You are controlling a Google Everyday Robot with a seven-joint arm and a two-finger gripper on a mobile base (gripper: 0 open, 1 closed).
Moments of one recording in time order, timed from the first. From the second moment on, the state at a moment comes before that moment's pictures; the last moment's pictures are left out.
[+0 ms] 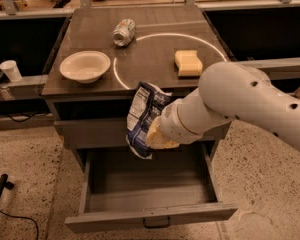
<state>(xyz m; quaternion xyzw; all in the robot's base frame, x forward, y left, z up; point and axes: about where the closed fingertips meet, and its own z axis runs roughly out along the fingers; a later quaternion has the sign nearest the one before) 0.469 -0.015 0.771 -0.95 0.10 -0.08 0.29</state>
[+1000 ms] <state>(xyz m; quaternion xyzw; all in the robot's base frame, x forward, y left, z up) 0.437 -0.055 0.640 -0.97 0.05 -0.06 0.24</state>
